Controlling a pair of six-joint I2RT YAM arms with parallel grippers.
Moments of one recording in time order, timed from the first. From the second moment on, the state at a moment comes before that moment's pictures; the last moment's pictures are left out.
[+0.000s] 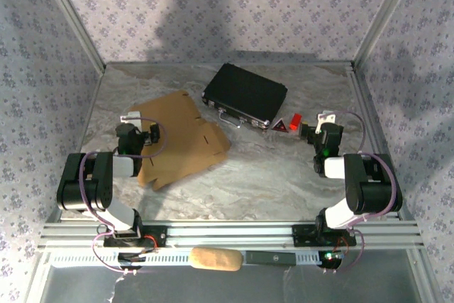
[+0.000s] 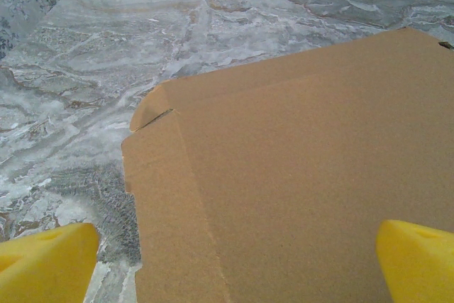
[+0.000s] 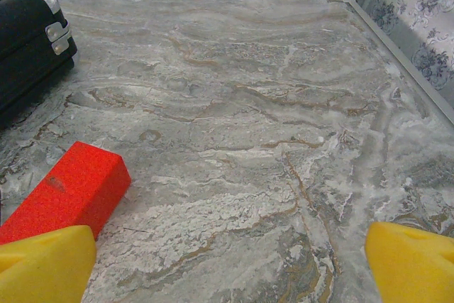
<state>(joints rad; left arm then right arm) 0.01 1.54 0.39 0.72 -0.09 -0.04 -0.01 1.52 0.38 0.73 0.17 -0.02</state>
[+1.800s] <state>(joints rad) -1.16 0.81 0.88 -0.82 -0.71 -0.95 1.16 1.60 0.57 0.55 0.18 1.45</state>
